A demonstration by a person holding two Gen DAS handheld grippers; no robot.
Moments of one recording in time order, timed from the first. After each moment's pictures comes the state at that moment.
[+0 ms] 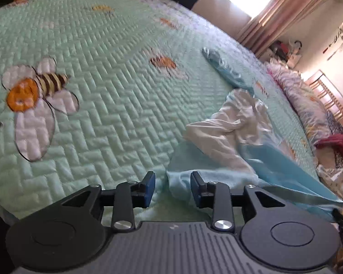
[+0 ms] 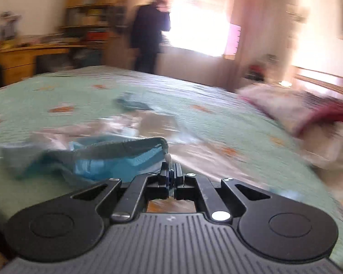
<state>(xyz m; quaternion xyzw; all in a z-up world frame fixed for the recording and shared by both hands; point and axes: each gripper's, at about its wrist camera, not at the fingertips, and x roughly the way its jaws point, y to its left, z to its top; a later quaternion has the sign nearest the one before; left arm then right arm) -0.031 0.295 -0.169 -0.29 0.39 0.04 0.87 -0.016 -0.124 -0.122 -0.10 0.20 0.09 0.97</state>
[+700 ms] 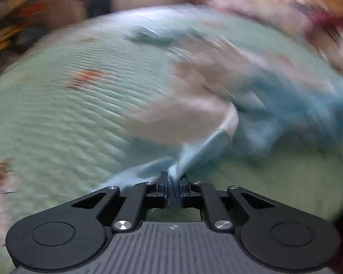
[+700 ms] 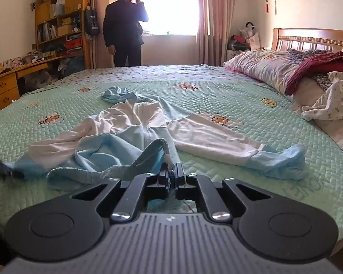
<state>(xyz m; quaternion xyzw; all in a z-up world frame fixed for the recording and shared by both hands) 0.017 0.200 -0.164 0.01 0.38 0.02 0.93 -0.001 -0.138 -0.148 0.00 0.24 0.09 0.97</state>
